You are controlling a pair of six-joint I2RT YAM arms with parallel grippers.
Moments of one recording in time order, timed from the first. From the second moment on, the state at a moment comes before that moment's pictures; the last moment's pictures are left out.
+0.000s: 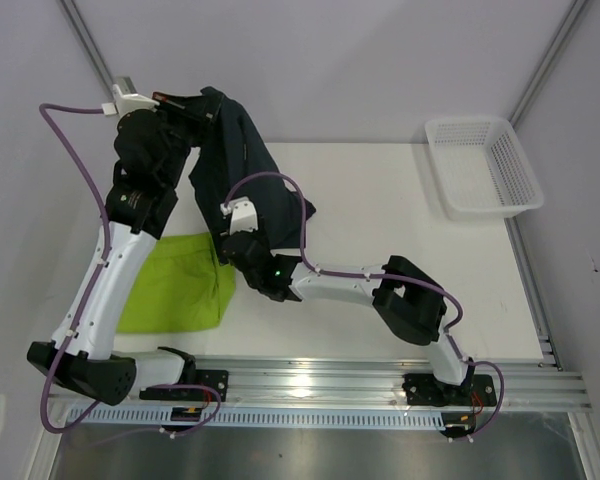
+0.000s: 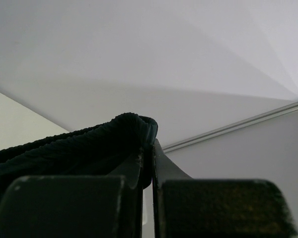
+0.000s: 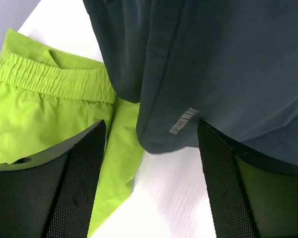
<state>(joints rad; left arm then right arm) -0.29 1.26 1.55 -0.19 -0.15 -1.10 1.18 2.09 1.59 0.16 0.66 0.34</state>
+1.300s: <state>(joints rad) -0.32 1.22 1.54 -0.27 -0.21 -1.16 0.98 1.72 1.17 0.17 0.67 0.17</state>
